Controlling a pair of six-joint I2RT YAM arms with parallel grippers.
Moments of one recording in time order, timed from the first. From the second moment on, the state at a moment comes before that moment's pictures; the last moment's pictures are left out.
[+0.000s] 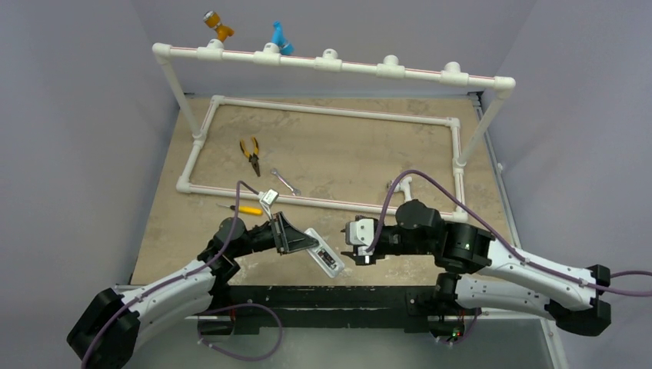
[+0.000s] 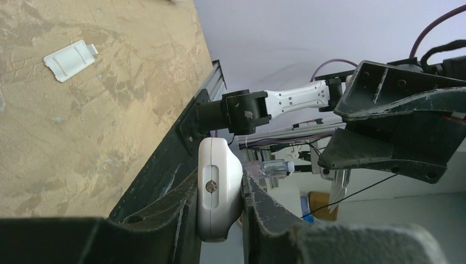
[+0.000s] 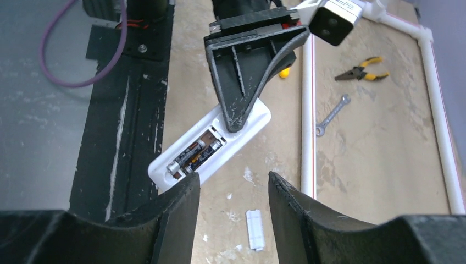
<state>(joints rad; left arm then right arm) -0.69 0.77 0.10 0.63 0.56 -1.26 1.22 0.81 0.89 -0.48 -0.10 -0.36</state>
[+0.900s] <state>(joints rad) -0.69 0.73 0.08 0.65 0.58 -1.28 1.07 1.01 0.85 -0.57 -0.75 -0.83</state>
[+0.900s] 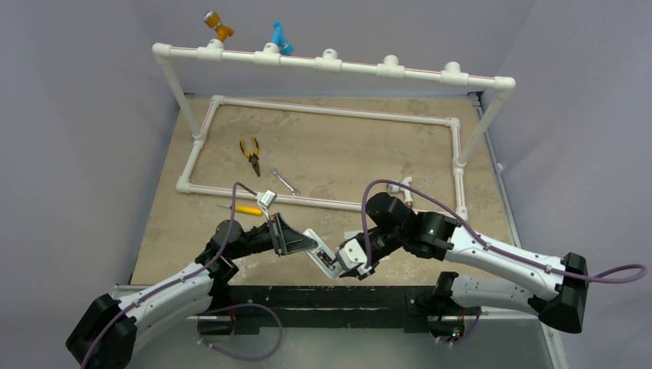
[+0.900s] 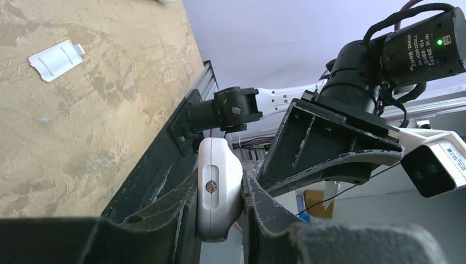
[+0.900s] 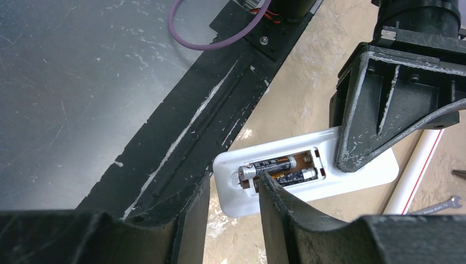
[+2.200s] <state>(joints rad) -0.69 0.74 0.08 0.65 0.58 -1.28 1.07 1.07 0.82 -0.44 -0.69 -0.78</state>
